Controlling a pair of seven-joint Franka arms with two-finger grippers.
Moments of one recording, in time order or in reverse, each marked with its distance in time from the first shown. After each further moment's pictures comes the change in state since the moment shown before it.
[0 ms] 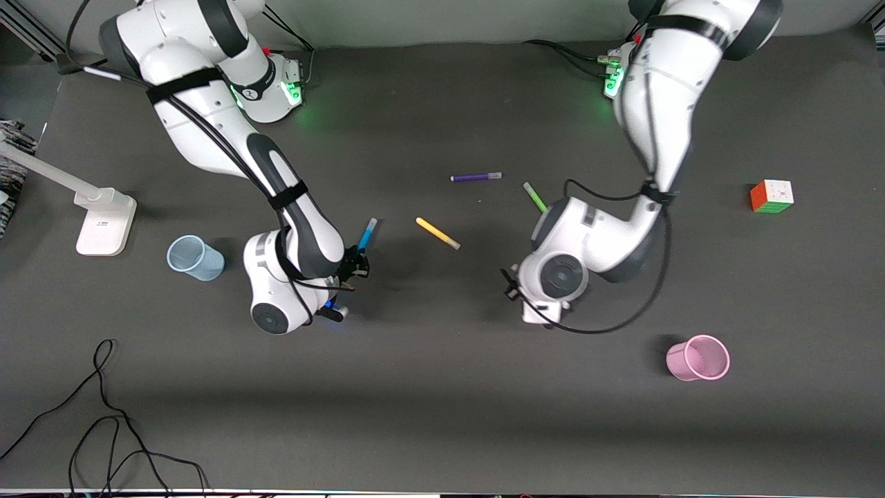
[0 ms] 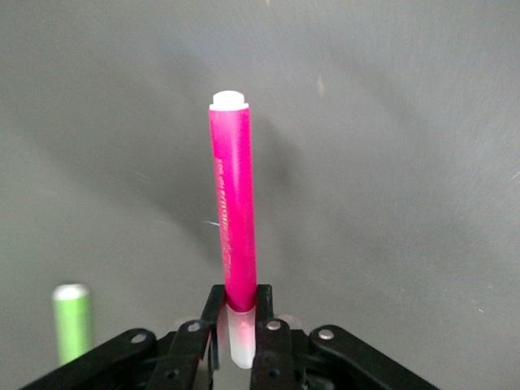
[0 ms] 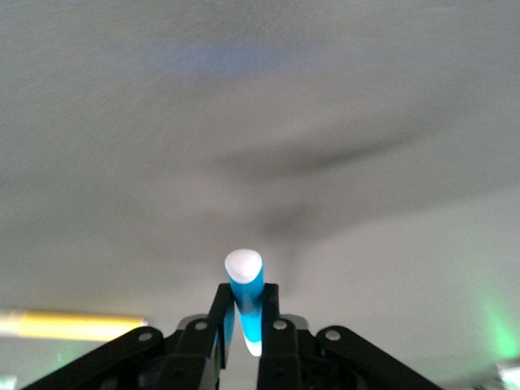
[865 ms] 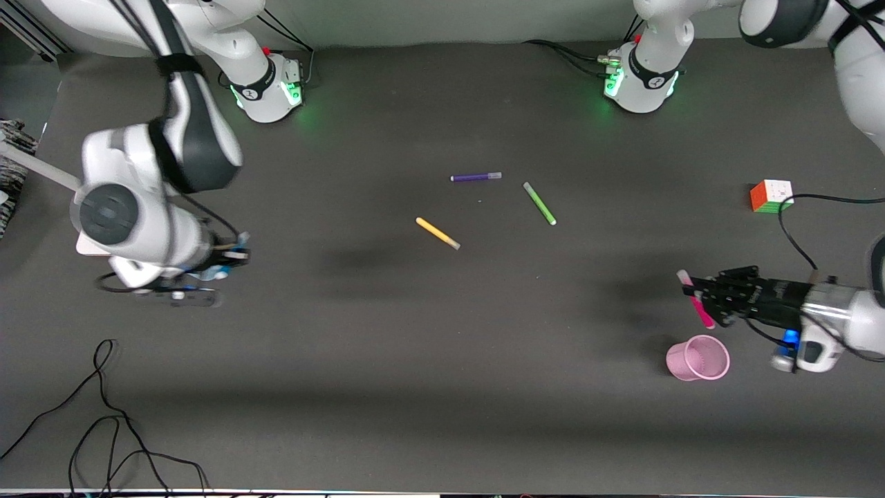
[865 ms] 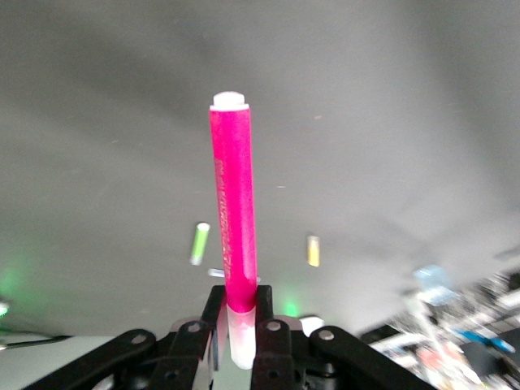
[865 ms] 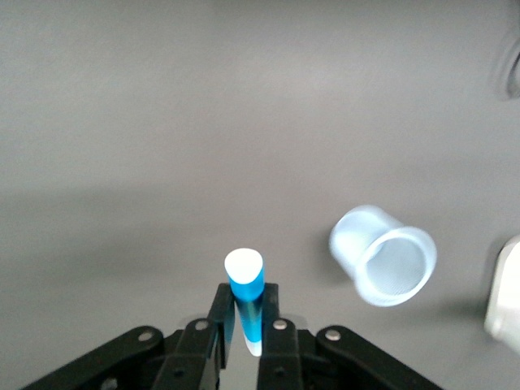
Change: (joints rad) left arm 0.625 0.028 -0.010 0.297 -0.479 -0.507 0.605; right arm -0.011 -0.564 -0.189 -0.311 -0.510 0.238 -0.342
